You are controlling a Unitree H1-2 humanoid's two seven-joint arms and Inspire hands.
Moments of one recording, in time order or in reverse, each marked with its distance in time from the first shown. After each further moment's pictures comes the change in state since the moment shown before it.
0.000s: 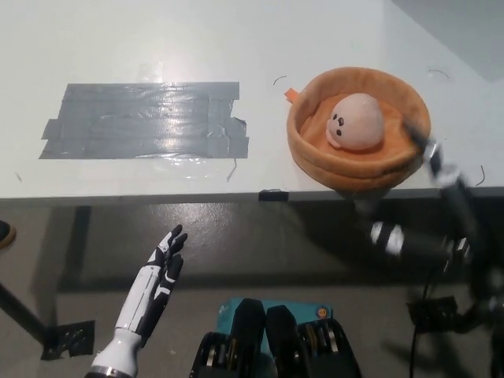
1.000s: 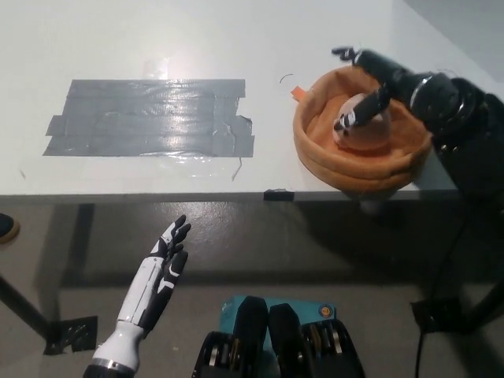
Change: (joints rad) left_arm -0.018 0.002 -0.007 -0.029 0.026 0.001 -0.003; right_arm -0.780 -0.048 0.337 1.125 -0.137 0.265 0.249
